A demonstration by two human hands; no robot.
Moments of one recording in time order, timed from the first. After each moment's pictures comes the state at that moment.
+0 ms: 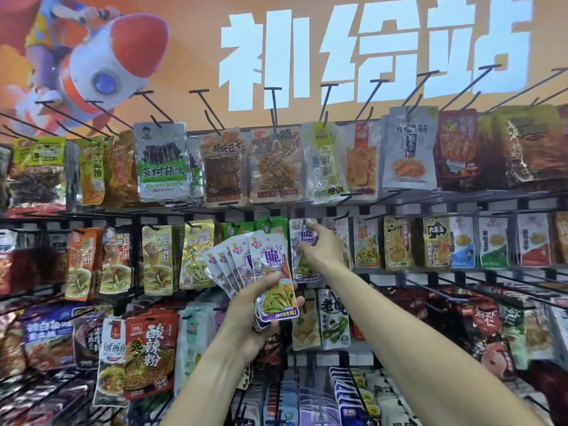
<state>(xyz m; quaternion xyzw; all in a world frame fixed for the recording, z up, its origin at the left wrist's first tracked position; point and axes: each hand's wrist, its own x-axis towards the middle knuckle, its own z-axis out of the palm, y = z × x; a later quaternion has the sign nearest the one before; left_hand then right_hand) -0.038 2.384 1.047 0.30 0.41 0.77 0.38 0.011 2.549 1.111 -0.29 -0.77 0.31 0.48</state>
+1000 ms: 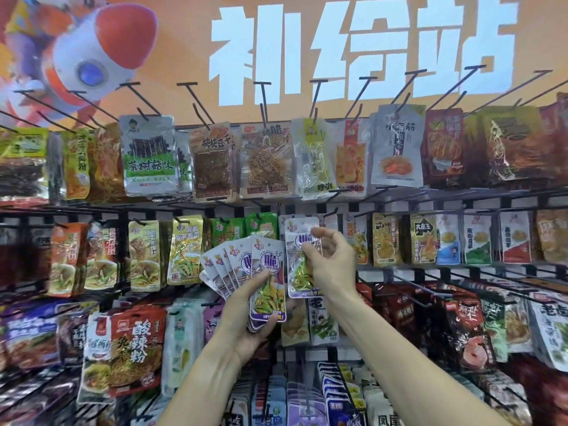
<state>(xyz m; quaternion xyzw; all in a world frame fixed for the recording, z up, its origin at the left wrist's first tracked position) -0.029 2.390 1.039 0.27 0.40 0.78 0.40 0.063 2.516 1.075 -0.15 -0.62 0.49 0.59</state>
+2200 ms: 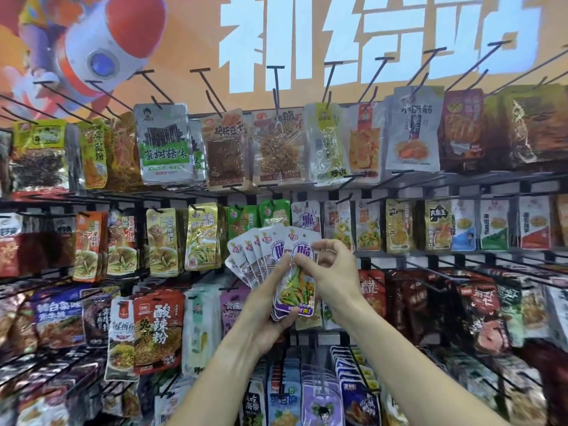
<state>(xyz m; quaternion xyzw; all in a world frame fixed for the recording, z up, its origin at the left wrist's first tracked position) -0.031 2.392 1.024 0.31 0.38 0.76 0.42 0.058 2.491 1.045 -0.18 -0.66 0.52 0.52</state>
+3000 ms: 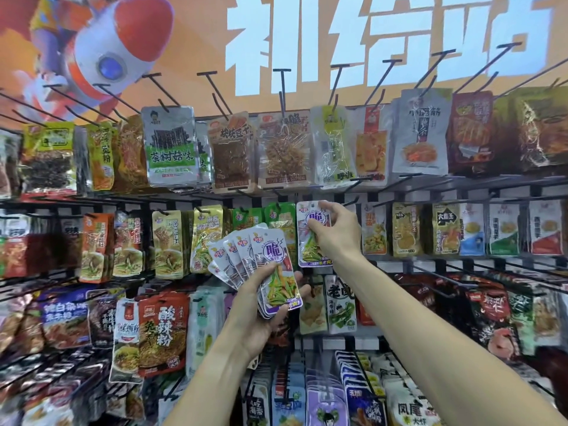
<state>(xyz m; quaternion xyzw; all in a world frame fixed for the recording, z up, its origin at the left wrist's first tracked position) -0.044 2.373 1.030 0.28 0.35 0.79 0.42 0.032 2.526 1.110 -0.22 -0.70 0.38 0.57</state>
